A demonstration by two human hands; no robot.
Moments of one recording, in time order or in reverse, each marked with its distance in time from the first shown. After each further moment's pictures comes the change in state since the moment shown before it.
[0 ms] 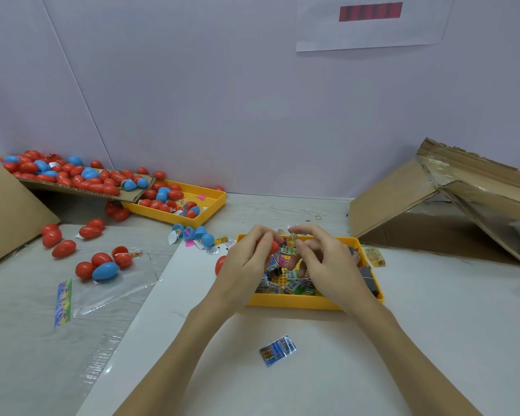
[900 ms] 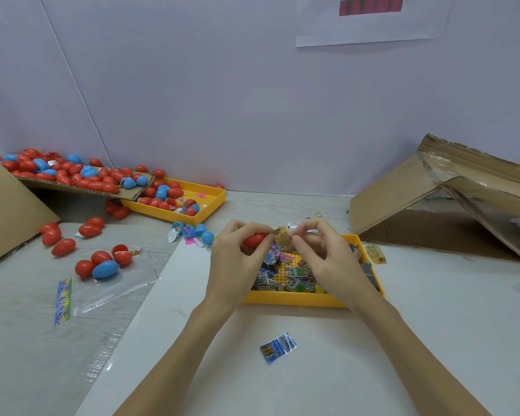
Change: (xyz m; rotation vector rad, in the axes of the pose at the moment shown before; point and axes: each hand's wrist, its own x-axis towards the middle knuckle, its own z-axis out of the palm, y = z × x) left_hand 0.000 0.000 -0.004 0.261 0.304 0.186; right_hand -0.001 -0.002 -0.003 0.170 -0.023 -0.003
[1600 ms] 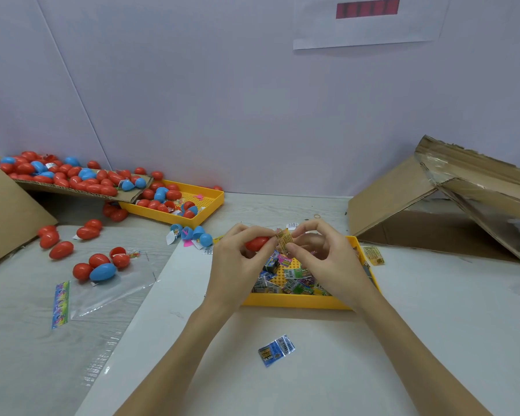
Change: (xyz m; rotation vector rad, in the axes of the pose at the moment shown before) left_hand -0.001 0.005 0.001 -0.088 -0.059 0.003; right_hand 0.002 -0.007 -0.004 0.071 0.000 0.022
